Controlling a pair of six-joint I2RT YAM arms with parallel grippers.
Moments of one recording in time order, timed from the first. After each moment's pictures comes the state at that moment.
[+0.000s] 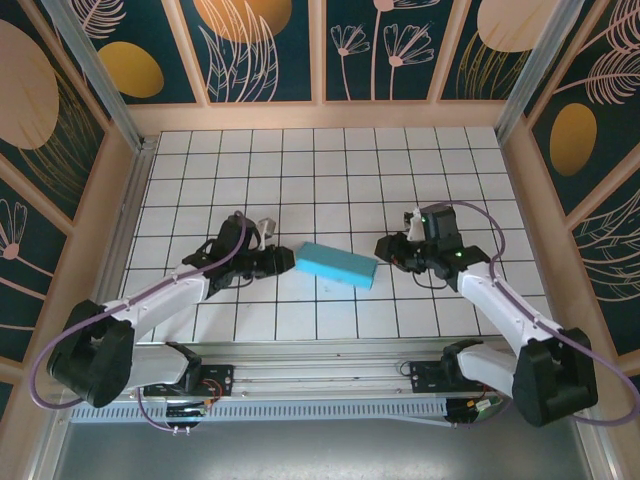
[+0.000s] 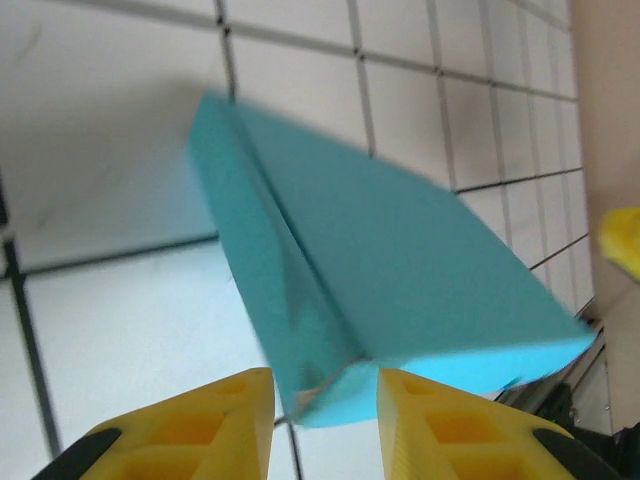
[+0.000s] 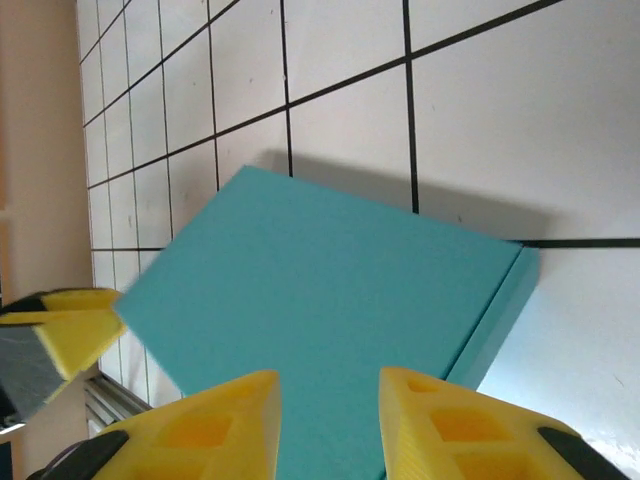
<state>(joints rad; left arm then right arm) -0.54 1.26 0.62 -0.16 0.43 -0.75 0.33 1.09 0.67 -0.39 -0.50 0.68</state>
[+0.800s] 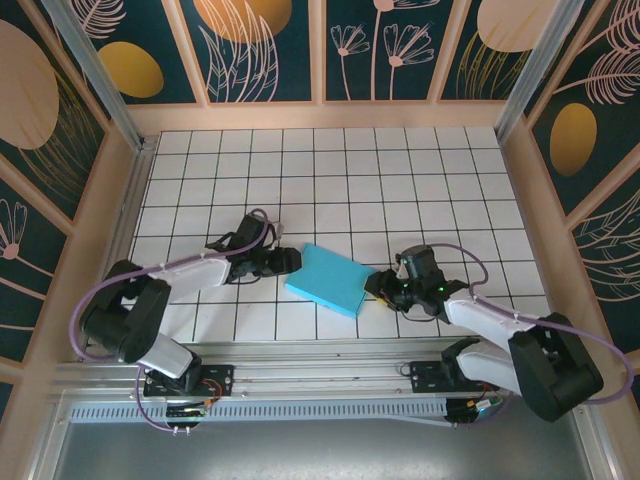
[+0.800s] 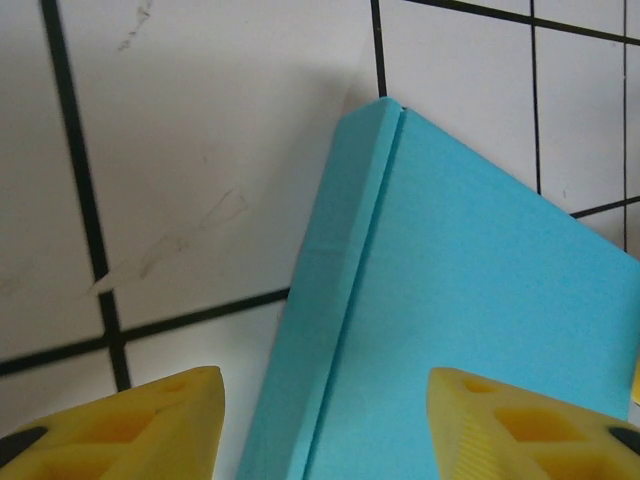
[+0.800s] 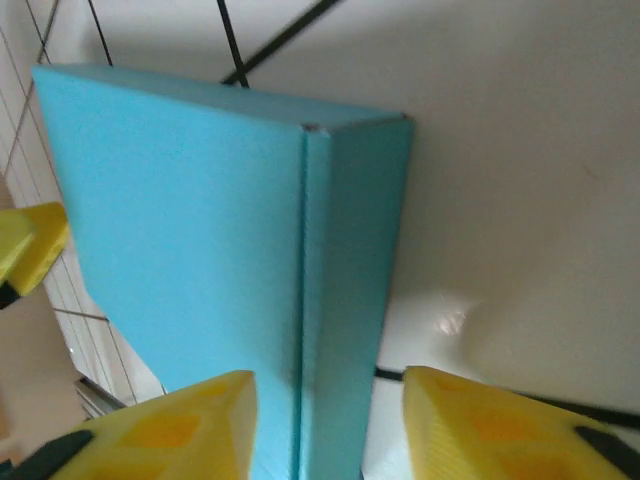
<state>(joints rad) -0.54 1.56 0.72 -0.11 0.33 -0.66 0.50 1.15 0.33 -0.05 -0.44 1.00</state>
